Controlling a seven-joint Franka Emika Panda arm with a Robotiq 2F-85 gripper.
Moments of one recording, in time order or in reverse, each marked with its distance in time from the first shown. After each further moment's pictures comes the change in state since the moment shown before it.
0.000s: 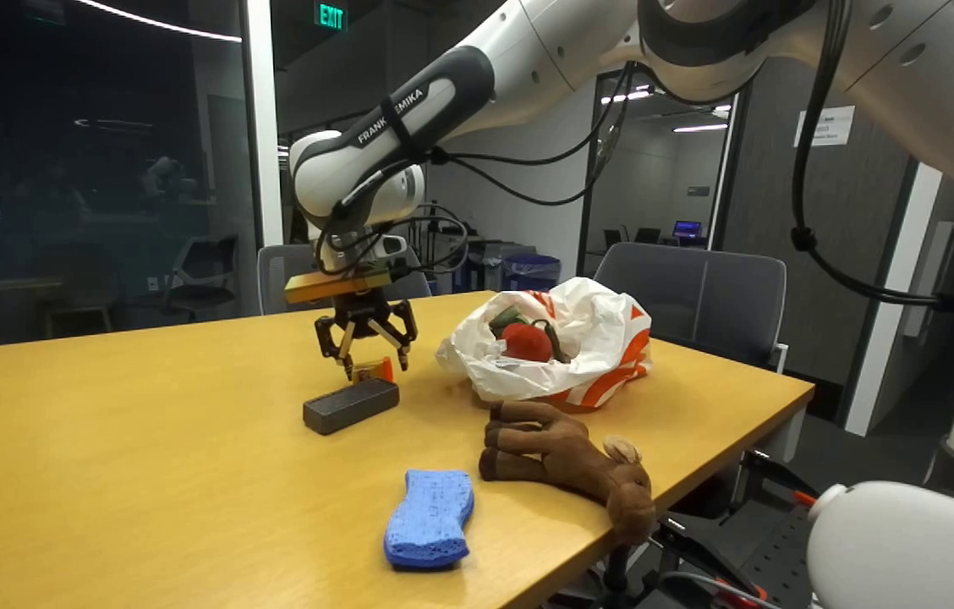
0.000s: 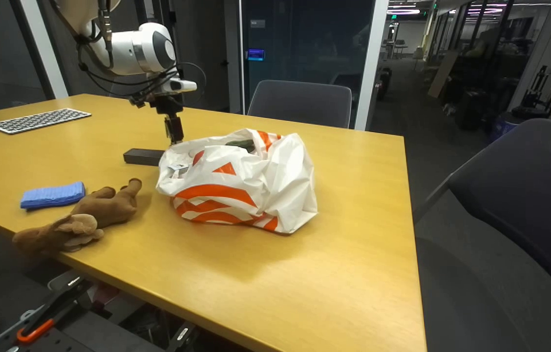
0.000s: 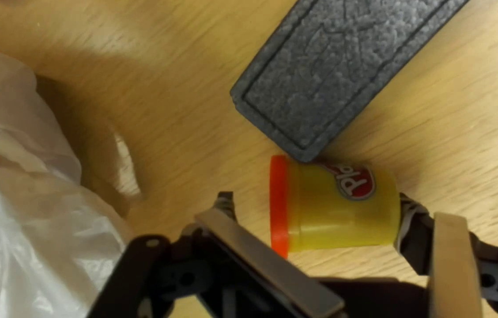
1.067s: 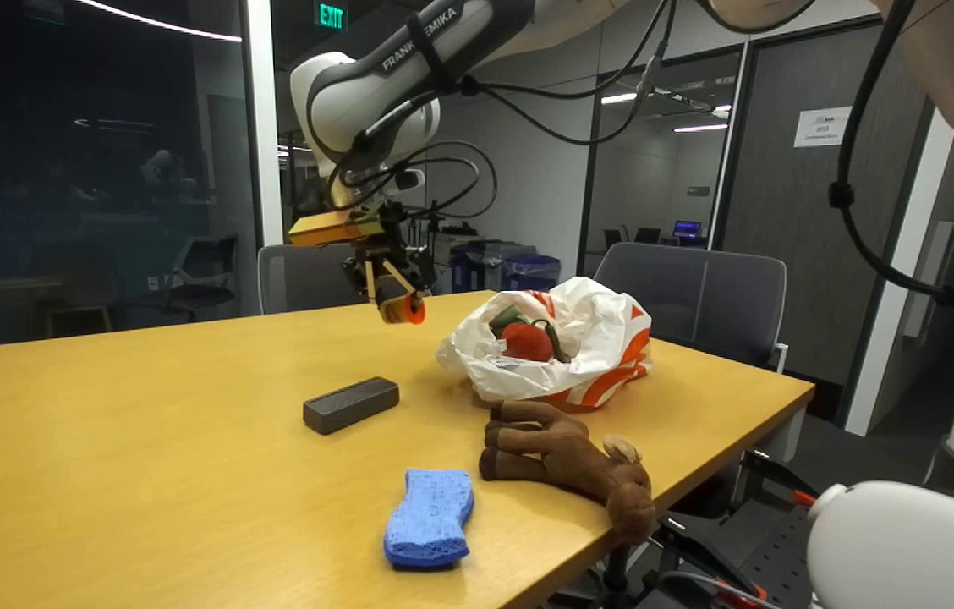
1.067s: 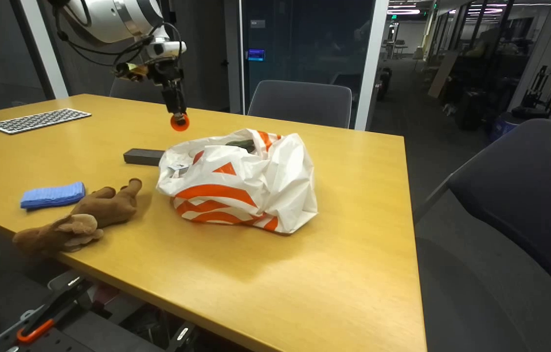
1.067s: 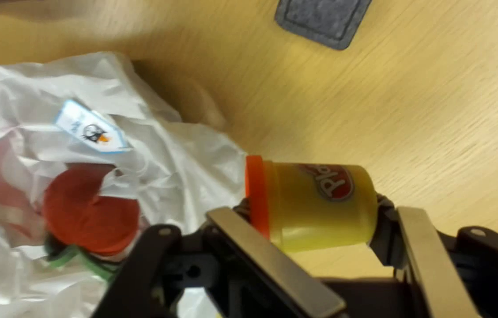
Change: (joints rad) arm 0.071 -0.224 -0.087 -0.147 -0.123 -0.054 0.381
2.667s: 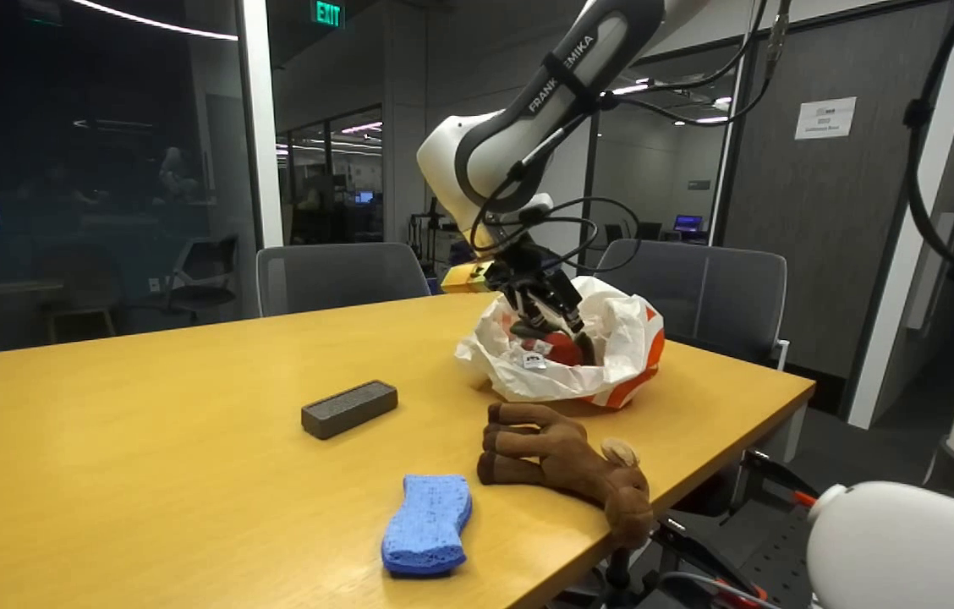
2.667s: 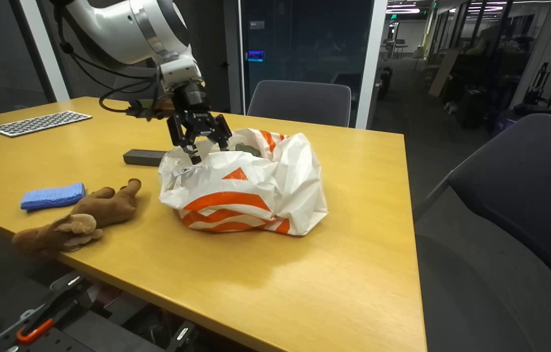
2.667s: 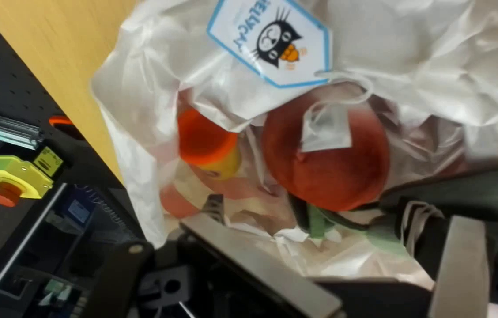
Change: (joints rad) arm -0.211 -0.291 0.056 -0.563 -0.206 -0.033 0.648
